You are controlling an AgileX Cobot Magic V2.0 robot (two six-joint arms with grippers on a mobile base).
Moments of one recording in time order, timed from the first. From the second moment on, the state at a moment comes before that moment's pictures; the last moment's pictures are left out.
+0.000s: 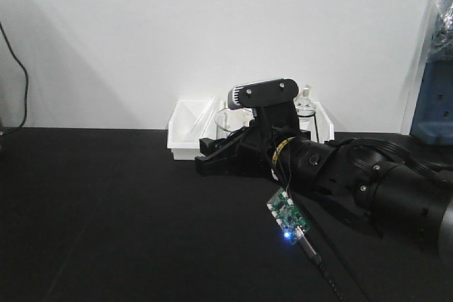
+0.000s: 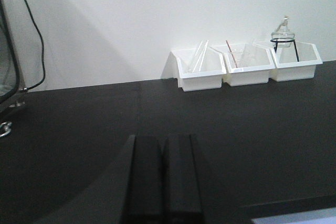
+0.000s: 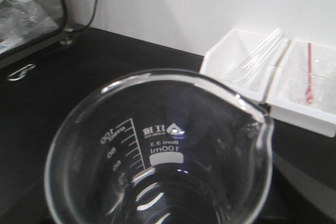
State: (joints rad) left arm -0.13 -0.01 0.03 -0.03 0.01 0.09; right arm 0.55 1.69 -1.39 -0.63 0.04 0.60
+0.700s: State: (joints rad) left arm -0.13 -0.01 0.03 -0.03 0.01 0.09; right arm 0.55 1.69 -1.39 -0.63 0.04 0.60
